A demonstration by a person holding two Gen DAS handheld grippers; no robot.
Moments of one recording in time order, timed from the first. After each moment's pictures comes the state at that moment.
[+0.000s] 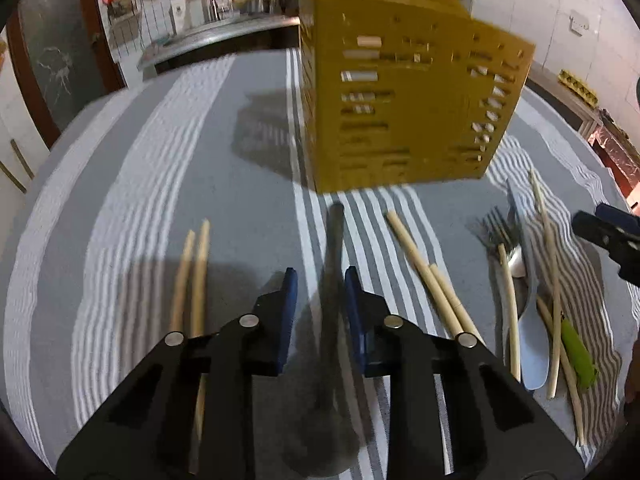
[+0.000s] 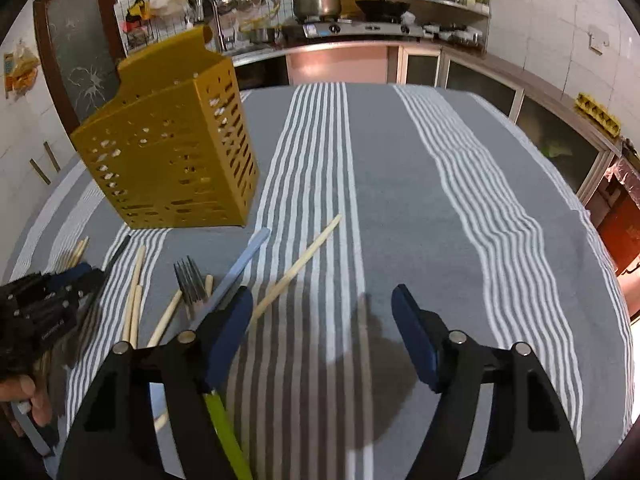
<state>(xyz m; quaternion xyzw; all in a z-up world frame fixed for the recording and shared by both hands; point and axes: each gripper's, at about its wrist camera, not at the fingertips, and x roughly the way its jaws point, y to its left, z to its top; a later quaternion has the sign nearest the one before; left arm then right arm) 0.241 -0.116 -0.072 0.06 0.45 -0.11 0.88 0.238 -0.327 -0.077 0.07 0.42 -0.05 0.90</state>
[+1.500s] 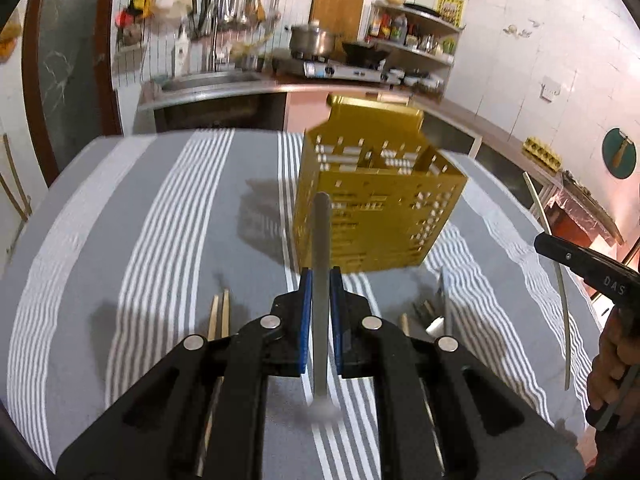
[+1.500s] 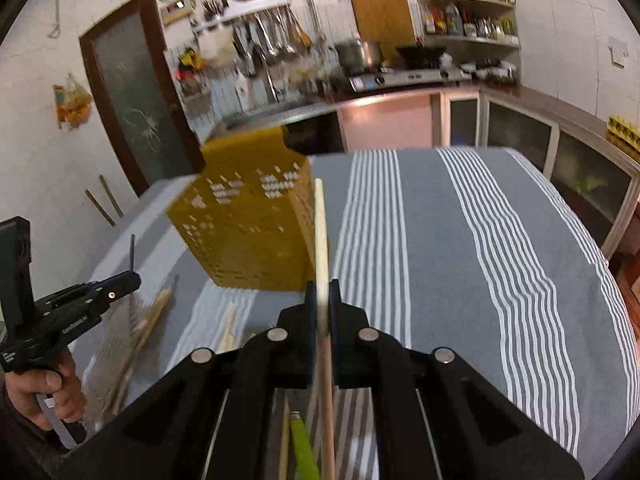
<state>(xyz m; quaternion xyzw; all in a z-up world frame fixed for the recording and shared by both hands) 0.219 -0.091 0.015 -0.02 0.34 -0.16 0.93 0.206 -0.317 0.004 0.10 0.31 0.05 0.94</state>
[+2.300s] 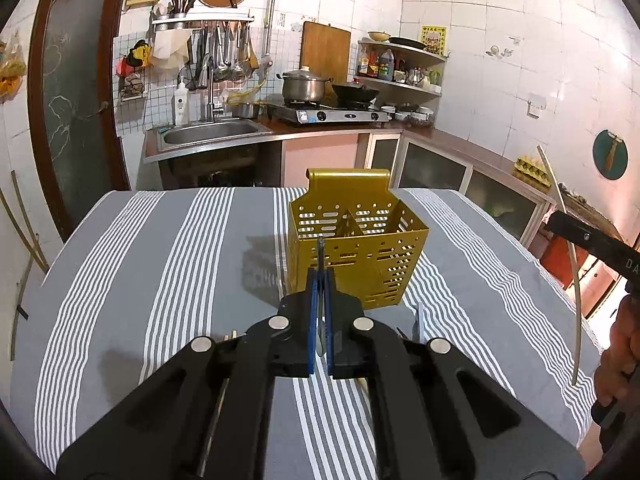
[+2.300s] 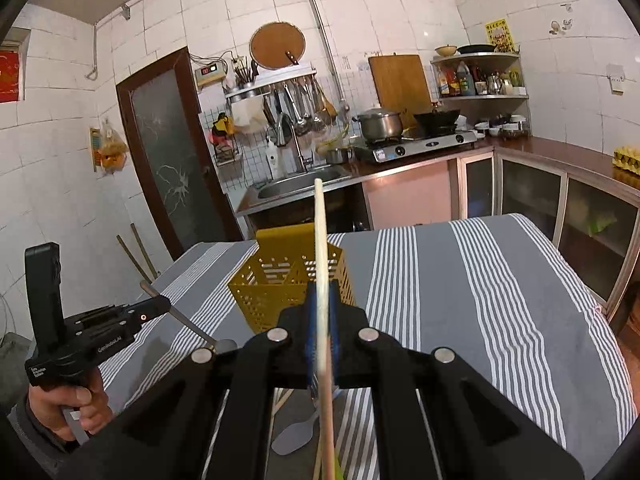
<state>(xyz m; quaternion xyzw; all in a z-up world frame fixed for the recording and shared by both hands) 0.186 -0.095 0.071 0.00 0.27 -0.16 0.95 0.165 -0.326 0.059 0.12 0.19 0.07 0.97</state>
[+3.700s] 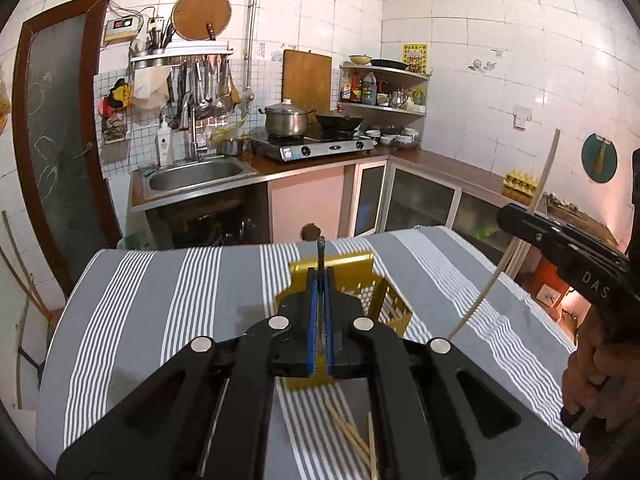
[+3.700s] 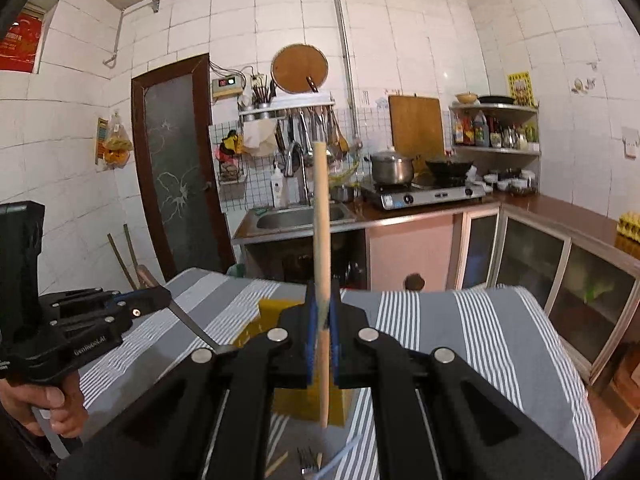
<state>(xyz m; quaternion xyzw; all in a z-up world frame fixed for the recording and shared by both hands) 0.227 -0.114 0.142 0.02 0.23 -0.19 0.95 0.217 -0.293 0.131 0.05 0.14 0.07 0.99</state>
